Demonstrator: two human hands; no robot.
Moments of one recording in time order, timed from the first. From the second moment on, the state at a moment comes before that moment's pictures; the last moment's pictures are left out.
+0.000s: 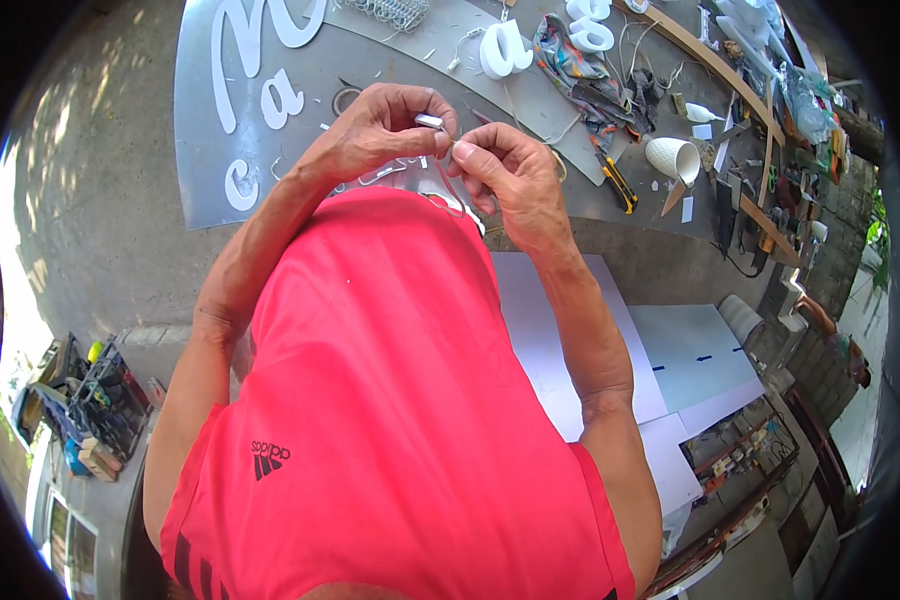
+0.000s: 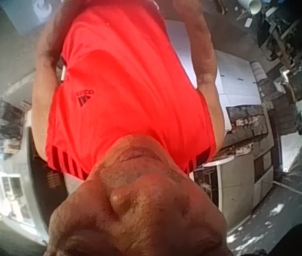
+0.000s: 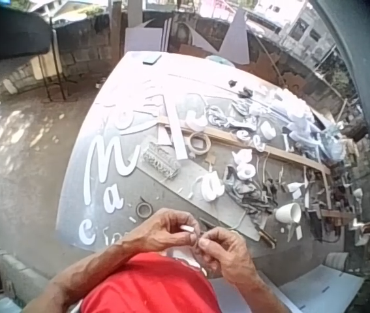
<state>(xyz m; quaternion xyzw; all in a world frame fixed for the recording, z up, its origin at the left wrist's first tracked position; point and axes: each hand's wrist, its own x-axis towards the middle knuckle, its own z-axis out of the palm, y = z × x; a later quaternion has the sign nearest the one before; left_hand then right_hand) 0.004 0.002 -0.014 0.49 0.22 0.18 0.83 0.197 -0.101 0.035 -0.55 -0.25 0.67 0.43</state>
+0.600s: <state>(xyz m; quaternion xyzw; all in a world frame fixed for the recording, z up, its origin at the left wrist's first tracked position) 0.001 0.003 -0.014 0.45 0.22 0.18 0.85 0.195 -0.092 0.022 -0.51 -0.78 0.03 0.36</state>
